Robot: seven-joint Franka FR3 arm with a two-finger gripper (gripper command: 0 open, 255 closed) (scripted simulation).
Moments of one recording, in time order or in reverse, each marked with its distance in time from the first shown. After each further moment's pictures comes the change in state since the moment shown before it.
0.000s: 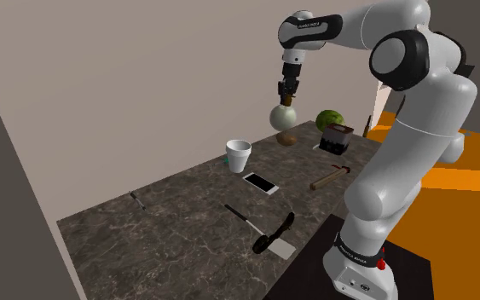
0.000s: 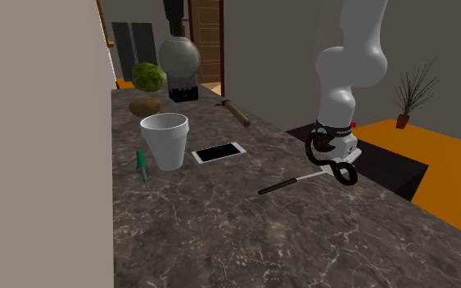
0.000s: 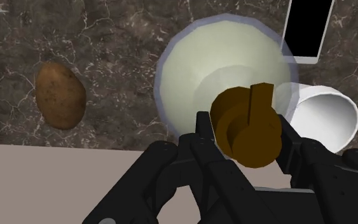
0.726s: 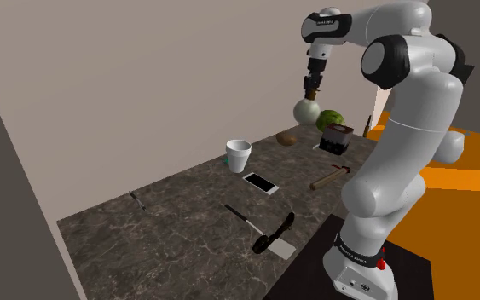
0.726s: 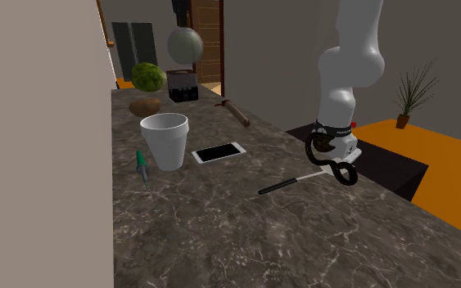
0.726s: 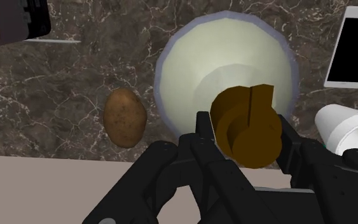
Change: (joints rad) arm -0.117 0.081 -0.128 0.164 0.019 -0.083 -0.249
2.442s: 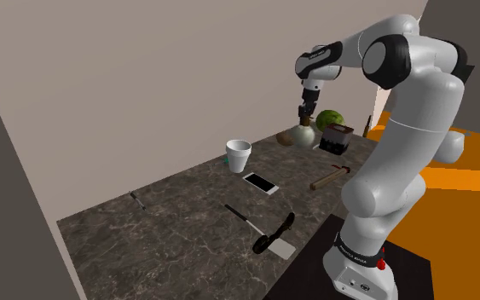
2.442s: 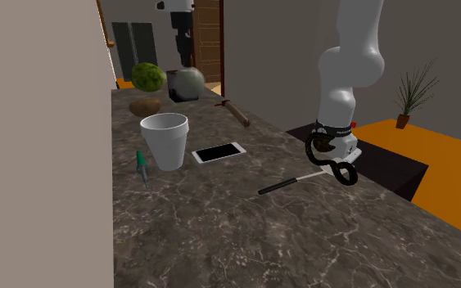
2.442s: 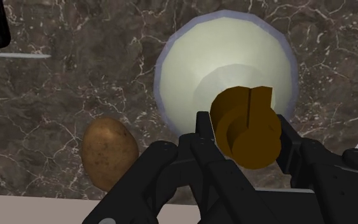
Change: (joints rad) arm -0.004 -0.008 -0.005 -0.350 -0.003 0.342 -0.007
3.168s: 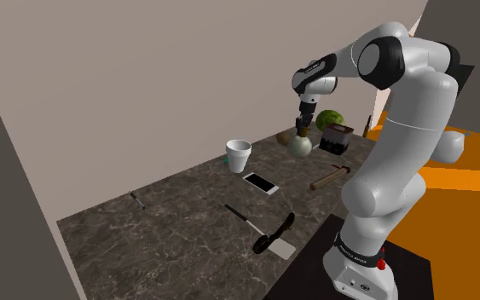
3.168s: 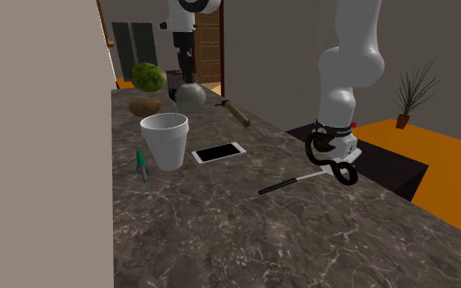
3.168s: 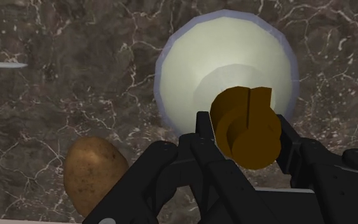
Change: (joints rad) arm -0.001 0.038 -0.001 -0.111 0.013 0.147 -0.007
